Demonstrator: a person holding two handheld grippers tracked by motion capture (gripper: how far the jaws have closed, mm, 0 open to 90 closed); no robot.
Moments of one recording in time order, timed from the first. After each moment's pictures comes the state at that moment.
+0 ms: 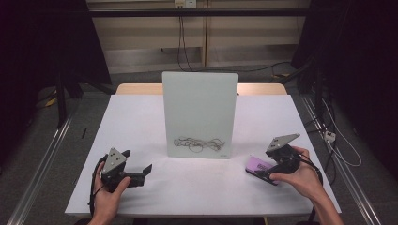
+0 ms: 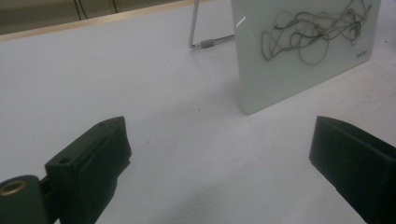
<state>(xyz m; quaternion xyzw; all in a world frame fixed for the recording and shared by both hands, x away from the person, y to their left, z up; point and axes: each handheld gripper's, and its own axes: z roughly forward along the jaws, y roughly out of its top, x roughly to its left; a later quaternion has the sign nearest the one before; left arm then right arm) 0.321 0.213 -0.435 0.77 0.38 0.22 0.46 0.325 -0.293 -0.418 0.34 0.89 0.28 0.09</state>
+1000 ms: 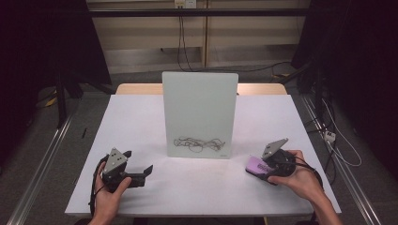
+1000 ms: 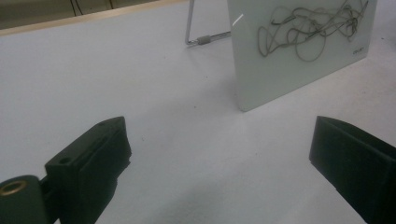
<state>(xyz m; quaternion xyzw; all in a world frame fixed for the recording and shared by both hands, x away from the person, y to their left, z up) 0.321 0.213 -0.436 0.78 0.38 0.21 0.46 0.323 -0.283 -0.428 0.29 0.93 0.21 0.09</state>
